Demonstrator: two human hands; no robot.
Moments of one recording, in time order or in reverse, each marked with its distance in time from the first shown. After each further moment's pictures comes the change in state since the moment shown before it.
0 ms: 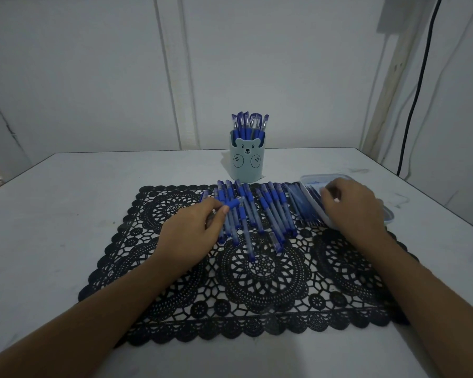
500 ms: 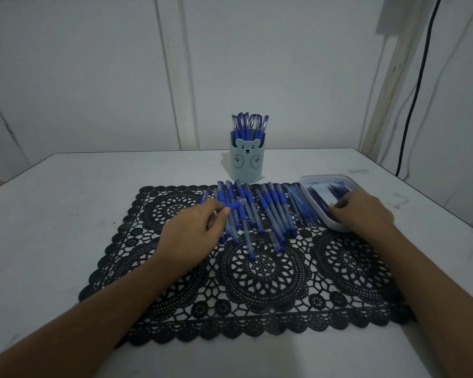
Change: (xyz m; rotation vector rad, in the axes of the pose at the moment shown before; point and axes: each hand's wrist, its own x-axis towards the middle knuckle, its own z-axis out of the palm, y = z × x) left_hand -0.001 0.002 -0.001 0.010 -0.015 0.003; right_hand 0.015 0.019 0.001 -0.217 -0.320 0.280
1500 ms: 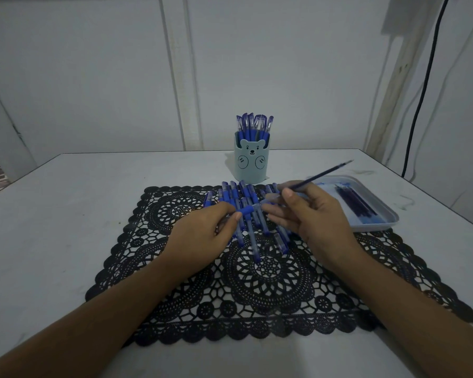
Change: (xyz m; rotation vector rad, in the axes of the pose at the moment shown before) left_hand -0.001 -0.002 0.002 -0.054 -0.004 0.147; right_hand -0.084 -0.068 -0.008 1.553 -0.410 -0.314
